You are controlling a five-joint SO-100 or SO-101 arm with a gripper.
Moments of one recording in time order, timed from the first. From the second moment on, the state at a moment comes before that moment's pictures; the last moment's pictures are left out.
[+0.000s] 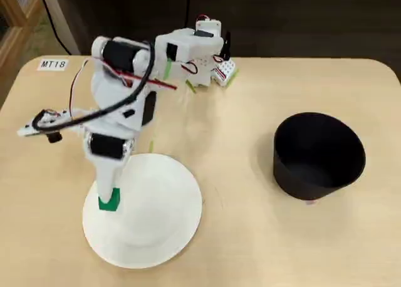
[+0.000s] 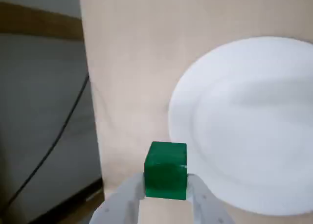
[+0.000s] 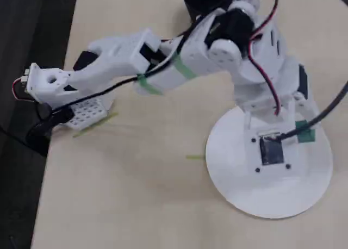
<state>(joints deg) 19.0 41.7 -10.3 106.1 -18.1</state>
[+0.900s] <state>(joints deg) -30.8 109.3 81.5 88.2 10.6</state>
